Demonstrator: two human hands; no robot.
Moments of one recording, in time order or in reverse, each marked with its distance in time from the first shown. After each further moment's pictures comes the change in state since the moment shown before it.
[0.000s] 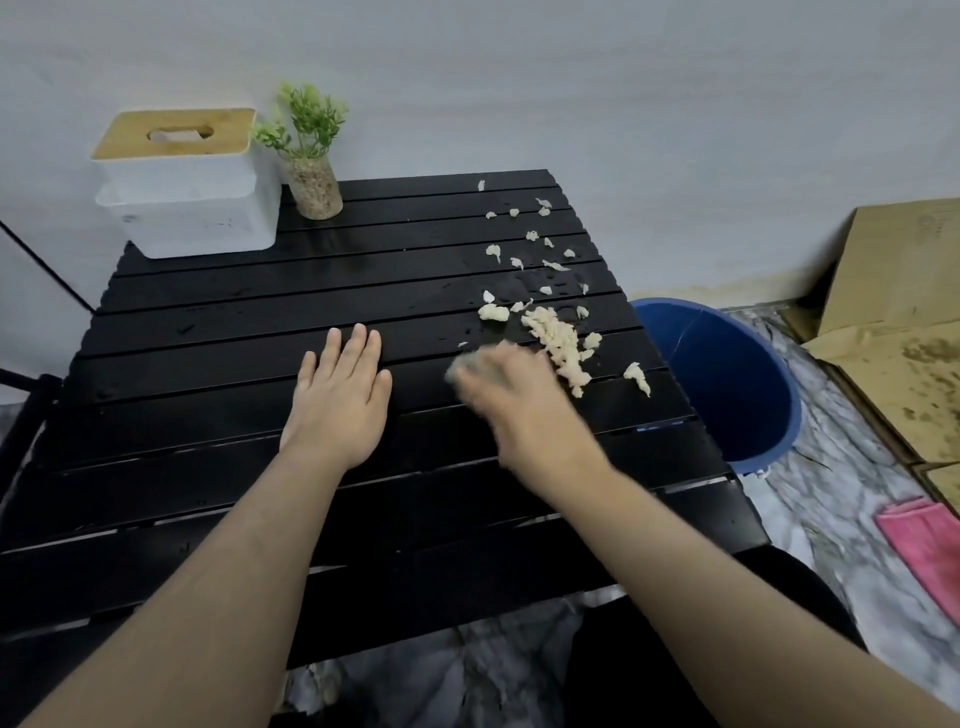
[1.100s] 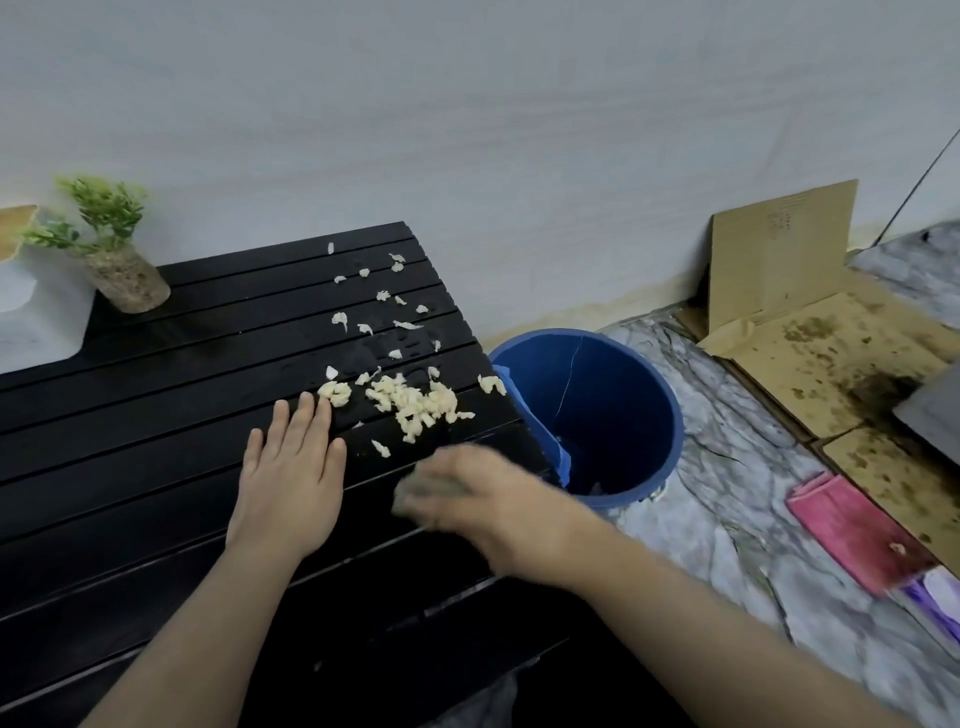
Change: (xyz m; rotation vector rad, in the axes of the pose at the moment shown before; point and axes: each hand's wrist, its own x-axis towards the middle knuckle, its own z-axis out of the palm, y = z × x) left_hand 0.025 0.104 0.029 -0.040 0.043 0.081; right_hand -0.051 0.092 -0.069 0.065 -0.140 -0.286
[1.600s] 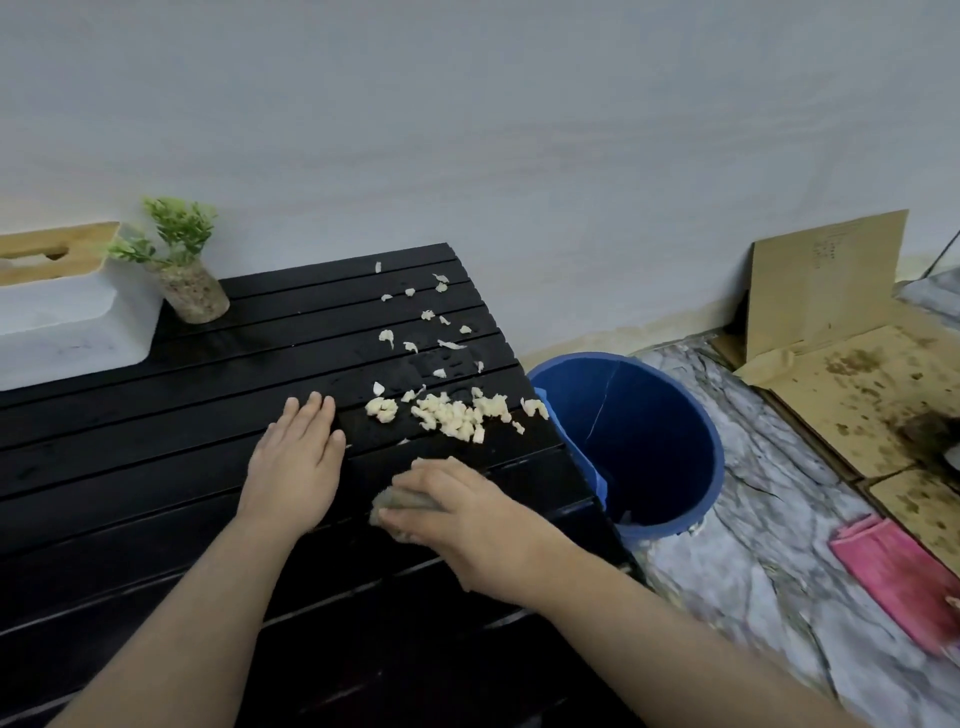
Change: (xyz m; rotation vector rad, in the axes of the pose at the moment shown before) left_hand 0.026 -0.032 -0.024 -0.074 0.018 -0.054; right_hand 0.045 -0.015 0.034 0.027 -0.018 0.003
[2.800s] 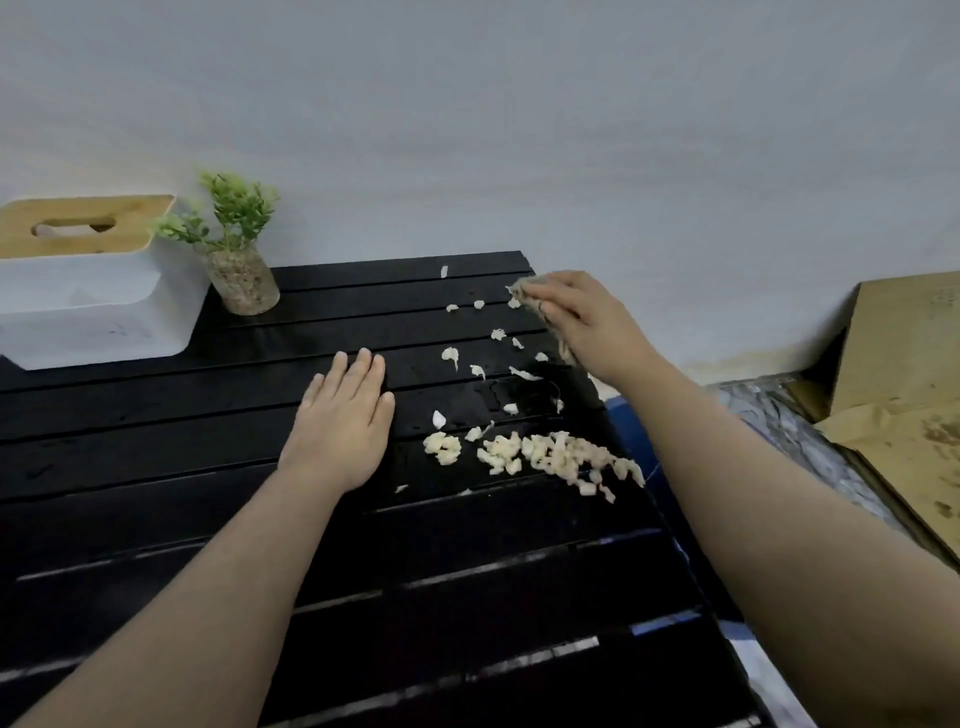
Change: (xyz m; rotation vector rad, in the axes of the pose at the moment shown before) left_hand 0.085 -0.022 0.004 0.102 -0.035 0.006; right_hand 0.142 0.159 -0.070 0.190 0.249 0.381
